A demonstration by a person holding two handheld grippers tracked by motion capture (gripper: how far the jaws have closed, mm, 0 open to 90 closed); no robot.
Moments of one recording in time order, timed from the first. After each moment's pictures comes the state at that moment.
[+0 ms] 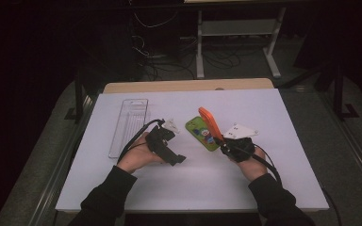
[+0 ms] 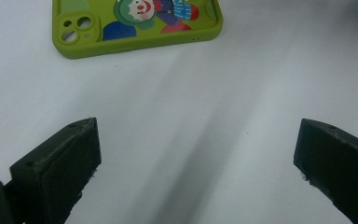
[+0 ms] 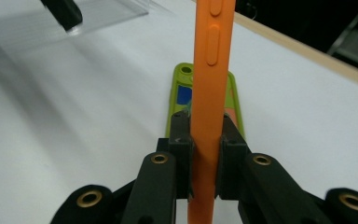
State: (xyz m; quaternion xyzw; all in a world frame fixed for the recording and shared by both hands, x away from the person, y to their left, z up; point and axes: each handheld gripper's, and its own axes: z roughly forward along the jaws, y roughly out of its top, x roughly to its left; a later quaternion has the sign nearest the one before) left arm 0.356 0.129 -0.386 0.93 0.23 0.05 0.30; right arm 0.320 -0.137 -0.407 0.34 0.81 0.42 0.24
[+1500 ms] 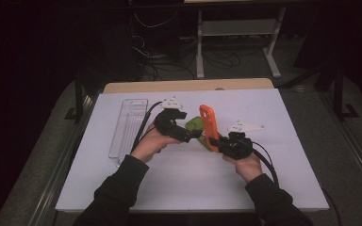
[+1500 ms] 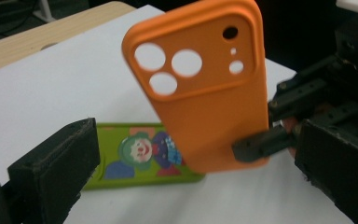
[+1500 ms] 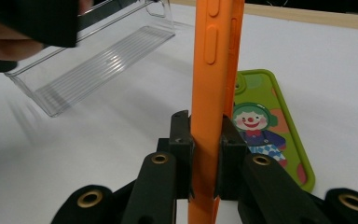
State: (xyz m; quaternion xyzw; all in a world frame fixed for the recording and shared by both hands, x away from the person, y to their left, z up) left arm 0.385 0.103 -0.355 0.83 0.27 0.04 0.50; right arm 0.324 -0.136 -0.407 0.41 0.76 0.49 0.12
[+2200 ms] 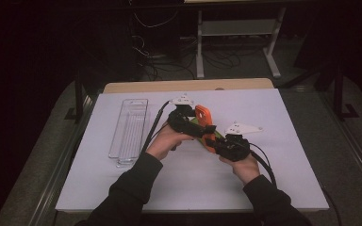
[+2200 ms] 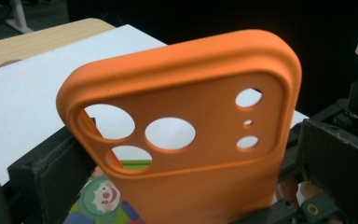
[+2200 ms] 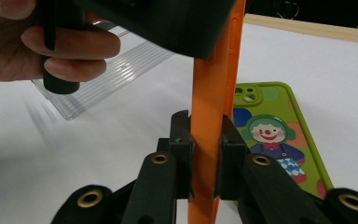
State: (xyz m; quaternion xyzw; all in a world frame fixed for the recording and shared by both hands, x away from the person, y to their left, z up) left arm 0.398 0.071 -0.363 0.80 0.26 0.01 0.54; right arm 0.318 -0.128 -0.403 0.38 0.76 0.51 0.12
